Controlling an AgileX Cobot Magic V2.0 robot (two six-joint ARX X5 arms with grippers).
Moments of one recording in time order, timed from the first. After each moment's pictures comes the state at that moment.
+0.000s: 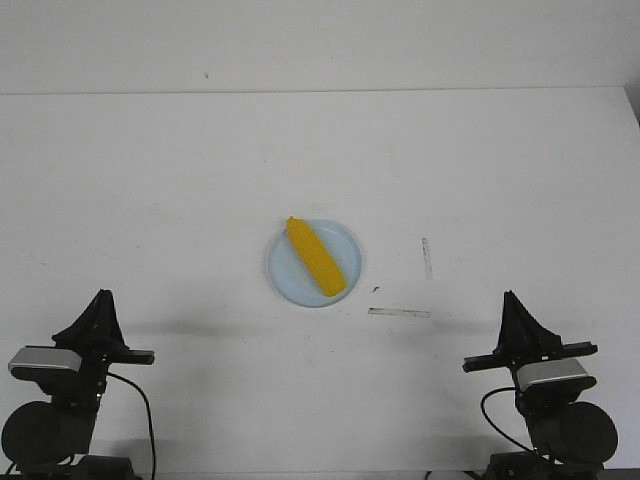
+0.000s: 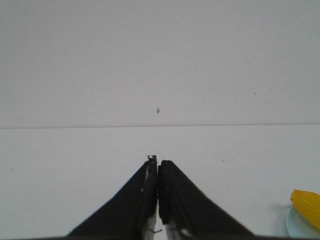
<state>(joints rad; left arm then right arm) -0.07 0.18 0.40 0.01 -0.02 -0.01 0.05 0.11 0.33 -0.12 -0.08 0.00</state>
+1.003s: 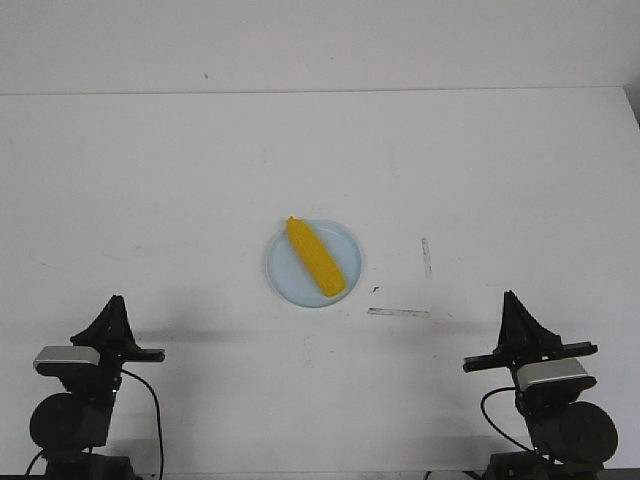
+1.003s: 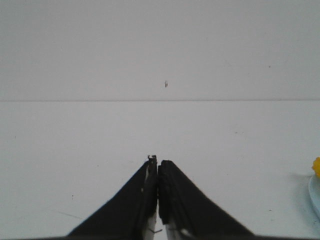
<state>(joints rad) -0.03 0.15 0.19 0.14 -0.02 -0.01 0.05 0.11 0.33 -0.12 -0.08 0.00</state>
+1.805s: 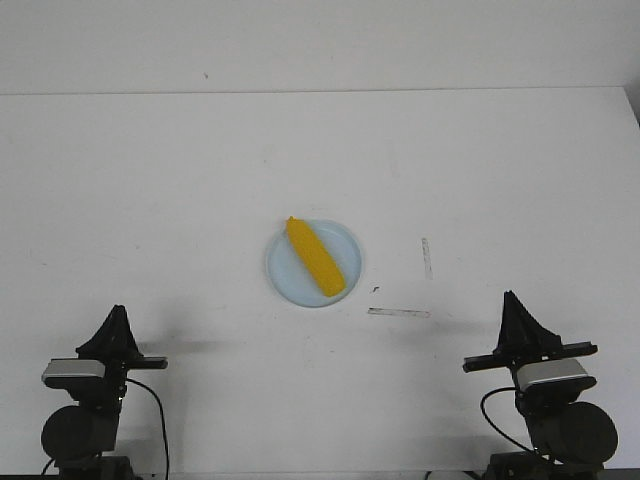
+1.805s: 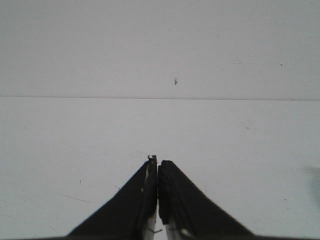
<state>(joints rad) -0.01 0.00 0.03 0.19 -0.02 -0.02 0.05 0.11 0.33 -0.12 -0.08 0.00</state>
